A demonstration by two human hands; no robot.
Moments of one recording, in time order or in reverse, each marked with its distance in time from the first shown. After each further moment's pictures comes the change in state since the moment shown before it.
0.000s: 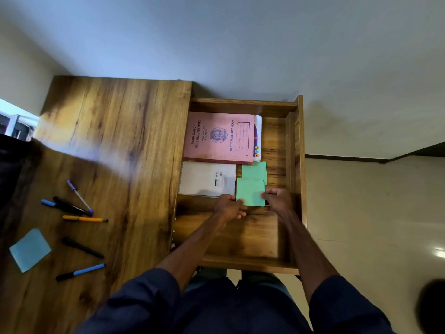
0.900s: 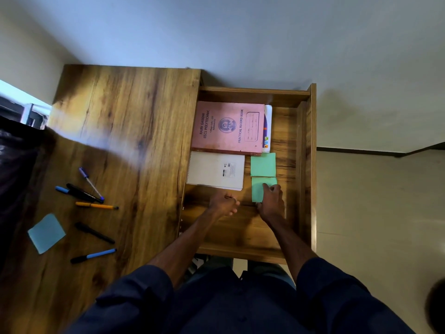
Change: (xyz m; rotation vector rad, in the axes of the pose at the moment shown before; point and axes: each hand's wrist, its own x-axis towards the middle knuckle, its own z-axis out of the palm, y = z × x) left_hand 0.001 -0.029 -0.033 0.150 0.050 0.000; right_hand 0.005 0.051 0.053 -0.902 0.127 -0.298
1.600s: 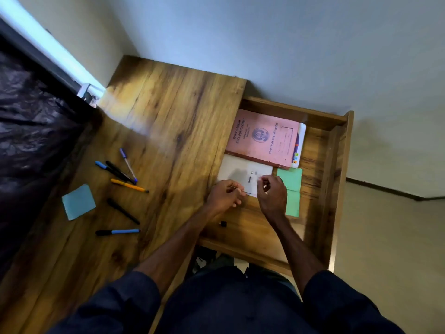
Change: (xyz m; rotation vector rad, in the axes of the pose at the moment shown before) left_hand -0.047 -0.005 -0.089 -0.142 0.065 0.323; right_hand -0.030 -0.111 -0.039 0.450 0.379 -0.340
